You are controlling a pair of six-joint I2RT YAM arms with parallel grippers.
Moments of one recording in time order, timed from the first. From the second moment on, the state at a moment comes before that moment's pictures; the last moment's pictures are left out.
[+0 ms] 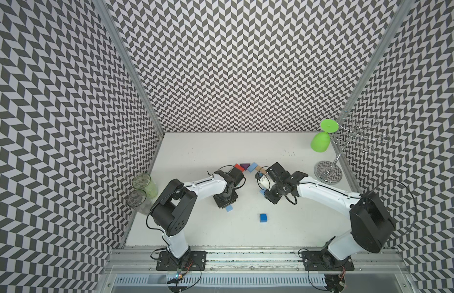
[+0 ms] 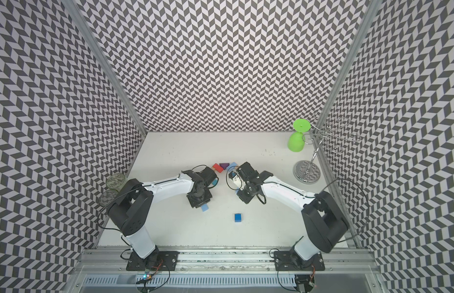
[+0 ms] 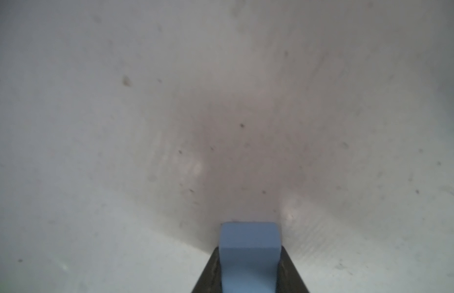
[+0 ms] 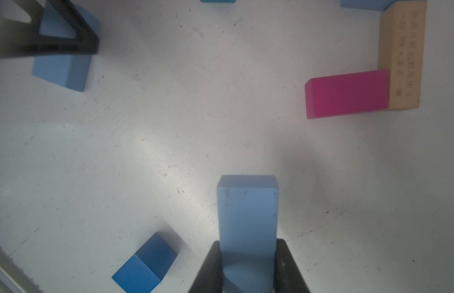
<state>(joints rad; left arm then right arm) -0.70 1.78 1.10 -0.84 -0.03 -1.23 0.67 1.55 1.03 -0.65 -0.06 -0.18</state>
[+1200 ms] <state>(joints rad) -0.71 2.11 1.59 -0.97 -0.03 -1.38 0.66 1.46 1.03 -0.67 0.01 -0.23</state>
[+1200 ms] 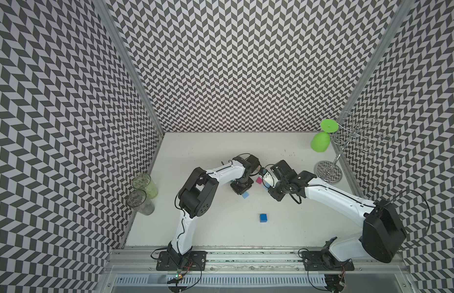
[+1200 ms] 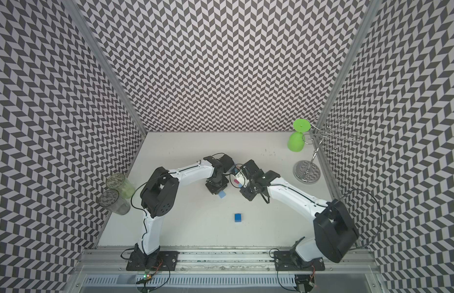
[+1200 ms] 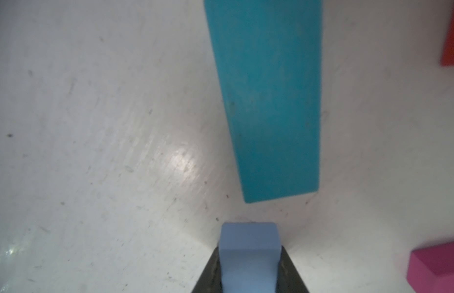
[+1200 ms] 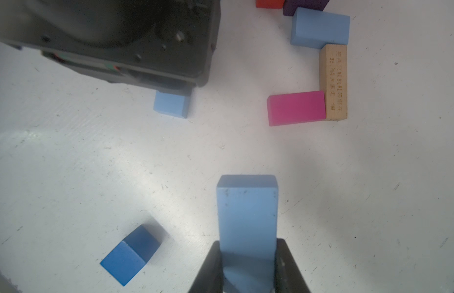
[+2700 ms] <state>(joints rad) -0.66 2.18 1.69 -1.01 -0.04 -1.40 0.66 1.46 1.02 -0.65 -0.02 -0.25</state>
